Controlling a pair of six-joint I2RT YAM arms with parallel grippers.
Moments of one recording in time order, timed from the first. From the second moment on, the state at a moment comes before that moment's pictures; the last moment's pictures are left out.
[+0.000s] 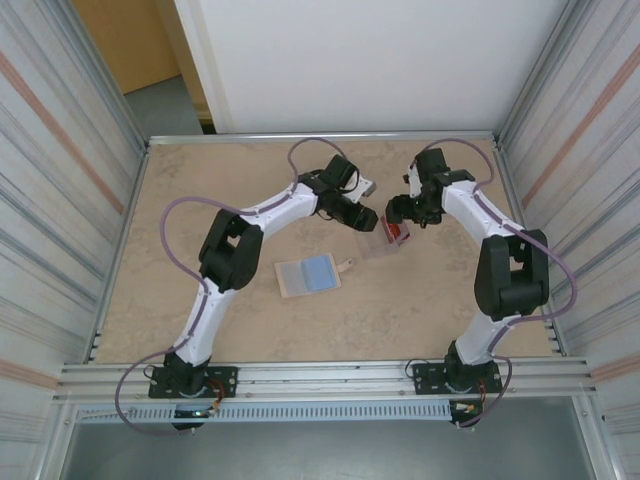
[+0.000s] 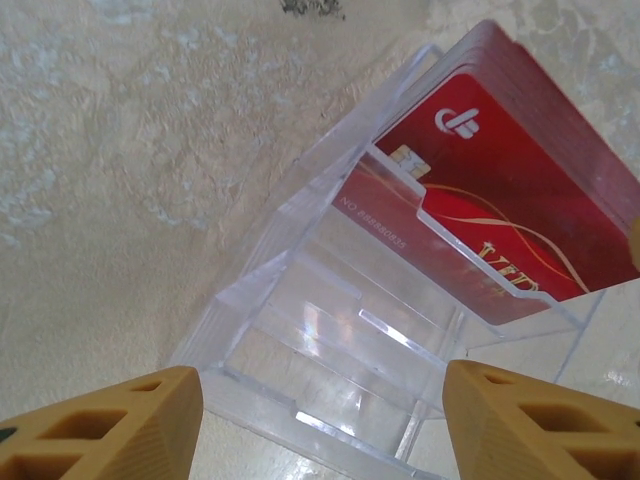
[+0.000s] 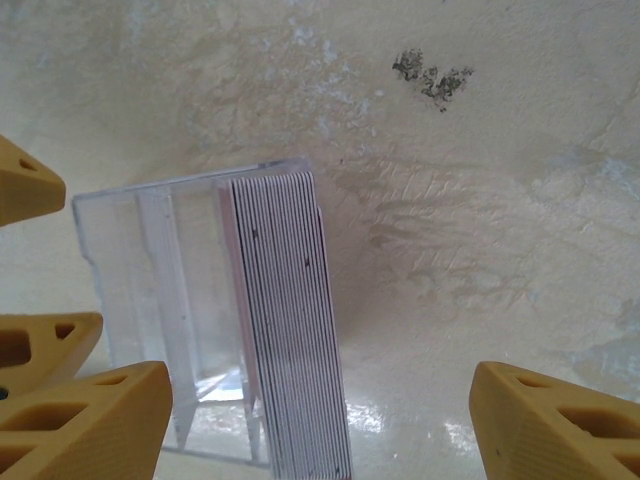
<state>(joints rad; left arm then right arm) -0.69 2.32 1.94 -0.62 0.42 -0.13 0.19 1.73 1.33 -0.79 -0.13 0.13</state>
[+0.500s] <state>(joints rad) -0.70 2.32 1.87 -0.63 0.36 -0.12 0.18 1.79 1.34 -0.77 -0.13 0.12</state>
